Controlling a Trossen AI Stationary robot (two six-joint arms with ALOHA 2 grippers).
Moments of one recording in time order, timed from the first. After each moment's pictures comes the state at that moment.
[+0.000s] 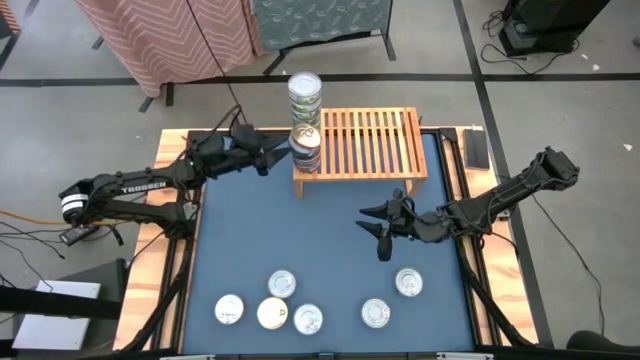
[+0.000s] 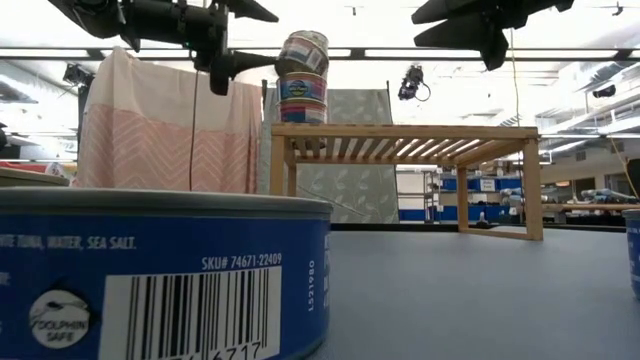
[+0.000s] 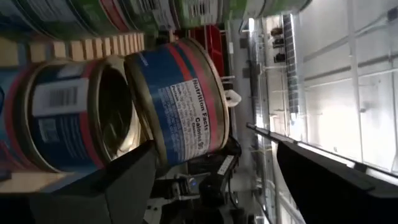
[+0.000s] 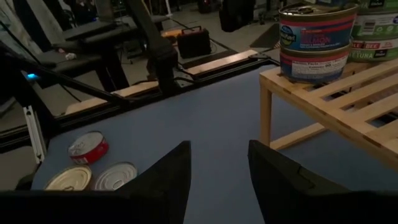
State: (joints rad) left arm 0.40 1.04 0.68 0.43 0.08 -1.50; right arm 0.39 1.14 0.67 0.15 0.66 0.42
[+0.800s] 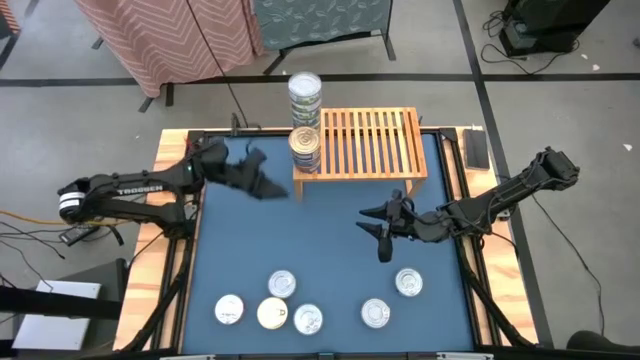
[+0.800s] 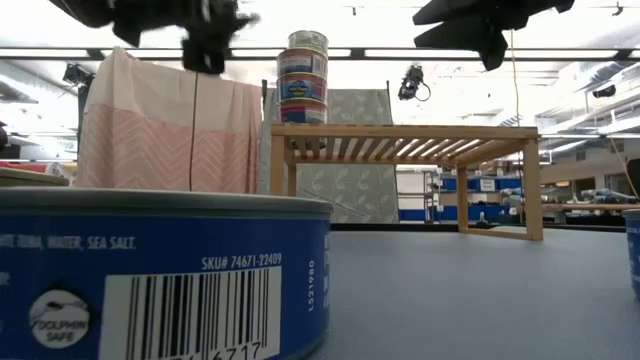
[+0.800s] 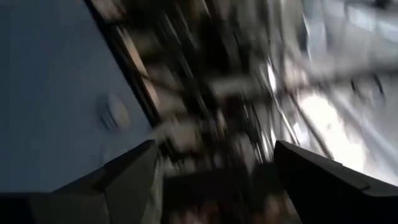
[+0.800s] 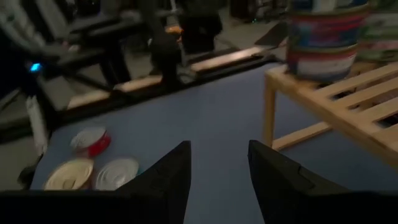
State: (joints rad) left arm 0.30 1.00 0.68 0.30 0.61 -1.29; right arm 0.39 1.14 0.67 0.14 0.64 0.40
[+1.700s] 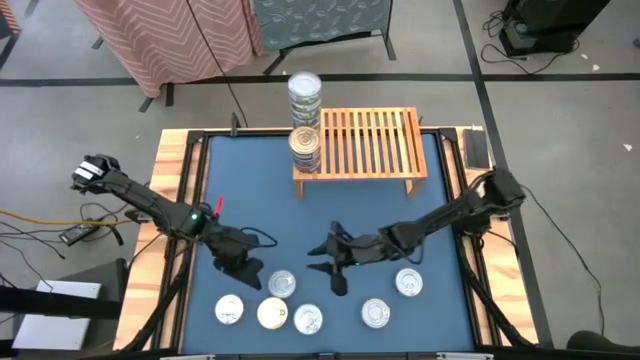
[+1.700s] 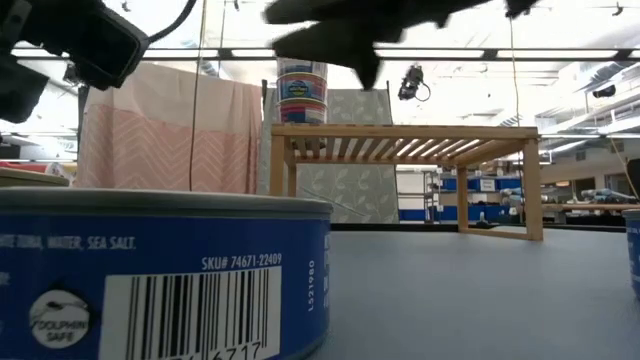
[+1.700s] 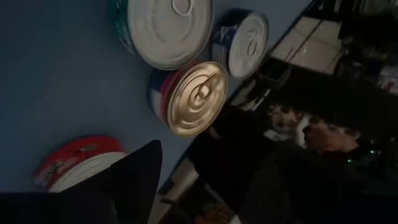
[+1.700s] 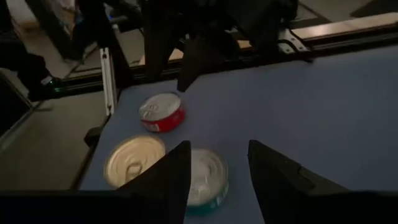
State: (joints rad) left arm -0.42 1.10 0.65 -0.28 0.34 -1.56; right arm 0.33 1.76 1.03 0.37 0.25 0.31
